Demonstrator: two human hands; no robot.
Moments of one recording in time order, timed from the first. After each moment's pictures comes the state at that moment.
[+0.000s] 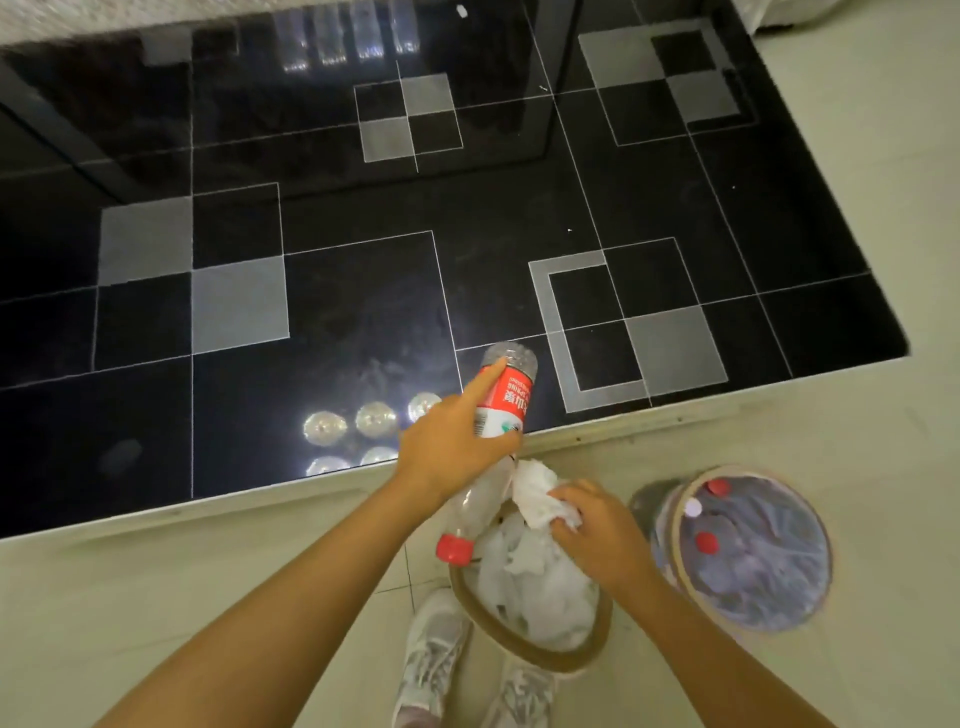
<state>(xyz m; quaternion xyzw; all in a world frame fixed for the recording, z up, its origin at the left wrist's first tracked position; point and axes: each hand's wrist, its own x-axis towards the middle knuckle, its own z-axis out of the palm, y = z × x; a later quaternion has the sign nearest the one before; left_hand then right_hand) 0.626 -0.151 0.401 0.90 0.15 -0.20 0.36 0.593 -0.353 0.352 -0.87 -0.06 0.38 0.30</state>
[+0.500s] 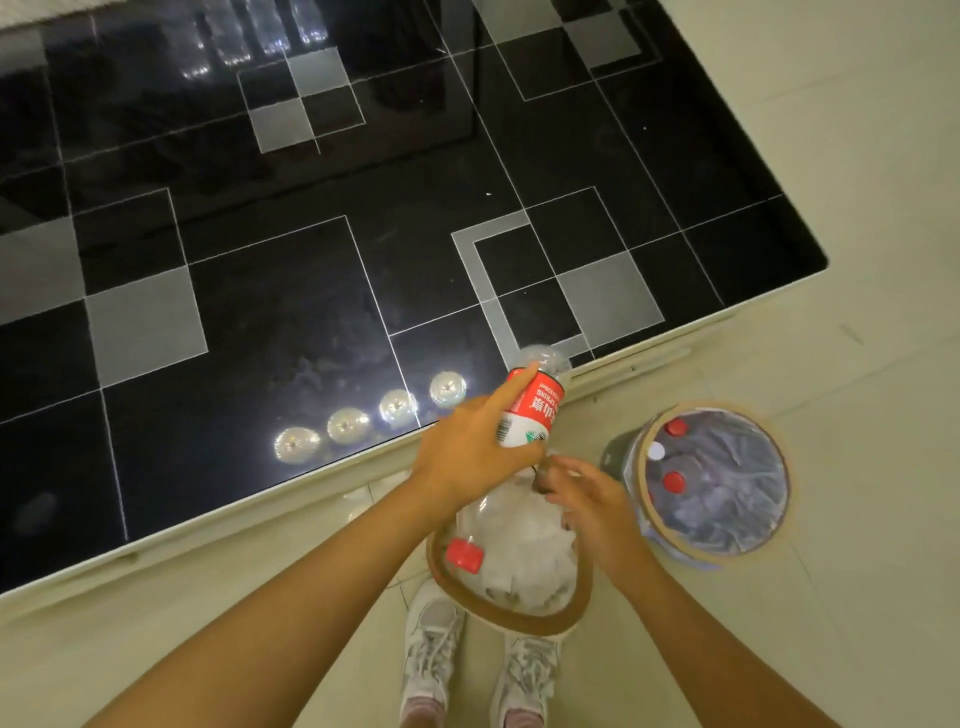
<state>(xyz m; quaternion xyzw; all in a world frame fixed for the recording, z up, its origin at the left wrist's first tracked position) 0.623 -0.212 0.386 0.89 -0.01 -0.24 0.38 0.566 -0.386 0.337 -0.70 0.24 0.27 0.61</state>
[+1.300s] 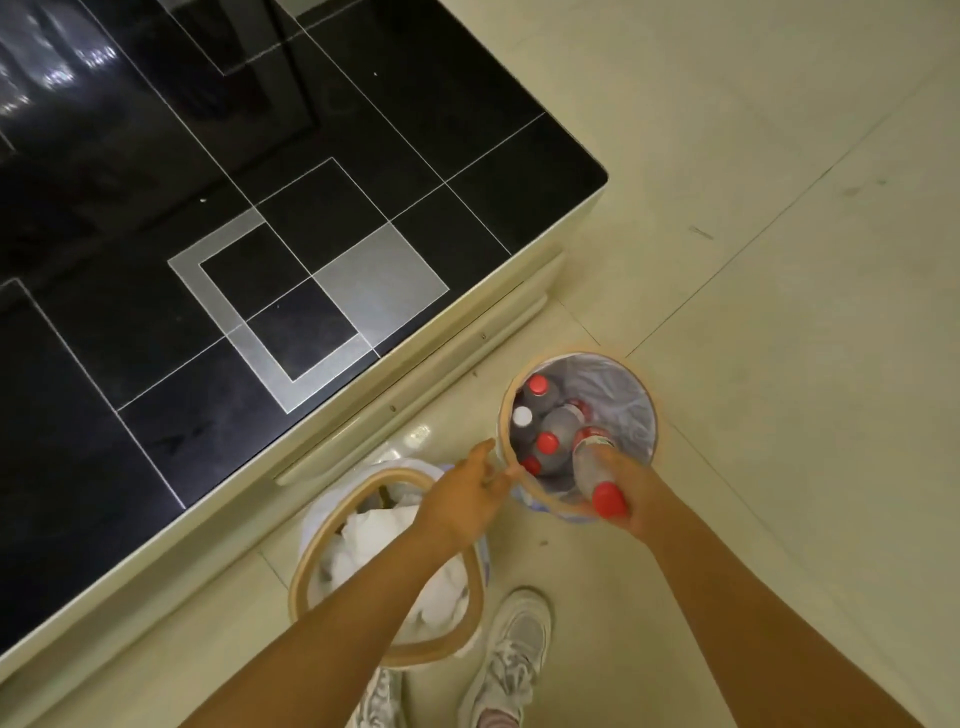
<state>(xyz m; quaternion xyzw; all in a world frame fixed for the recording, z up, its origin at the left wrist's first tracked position) 0.600 -0.392 0.307 0.78 0.01 -0.47 0.41 0.539 -0.607 0.243 -0.47 0.58 0.18 0.64</state>
